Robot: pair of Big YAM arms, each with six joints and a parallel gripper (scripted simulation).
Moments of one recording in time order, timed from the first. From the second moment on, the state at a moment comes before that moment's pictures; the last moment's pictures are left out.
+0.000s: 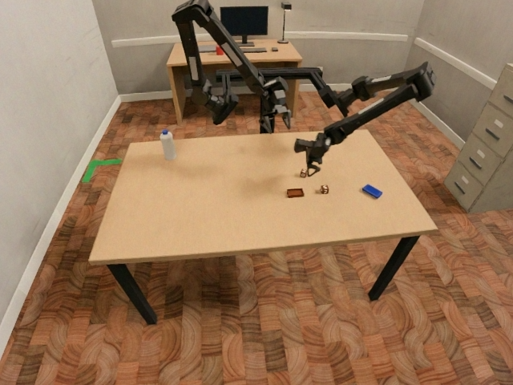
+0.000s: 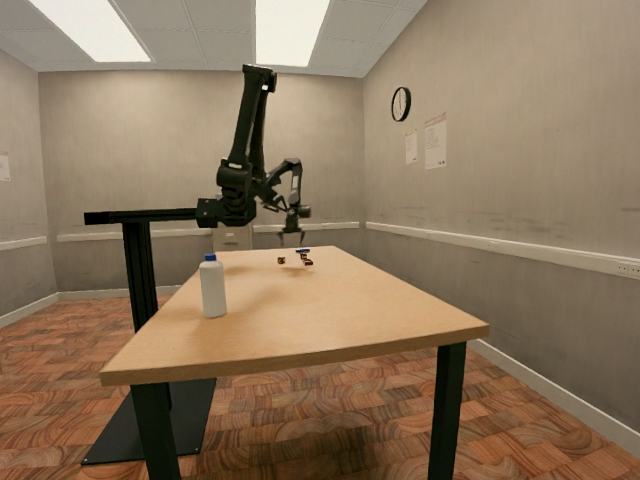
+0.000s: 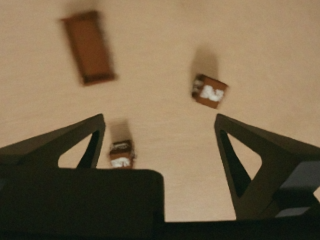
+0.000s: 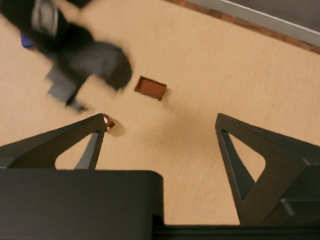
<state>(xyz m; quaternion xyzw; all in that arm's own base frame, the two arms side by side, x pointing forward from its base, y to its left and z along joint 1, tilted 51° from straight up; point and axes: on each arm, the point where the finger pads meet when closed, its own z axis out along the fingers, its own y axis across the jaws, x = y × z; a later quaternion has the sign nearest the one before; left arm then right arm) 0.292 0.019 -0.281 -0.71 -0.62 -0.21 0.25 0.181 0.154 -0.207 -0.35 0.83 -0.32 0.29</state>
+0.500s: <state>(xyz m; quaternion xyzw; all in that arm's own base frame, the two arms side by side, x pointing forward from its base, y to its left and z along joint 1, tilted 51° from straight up) 0.334 -0.353 -0.188 -0.86 -0.49 -0.13 -0.07 0.181 0.154 -0.207 -0.35 0.83 -0.32 0.29</state>
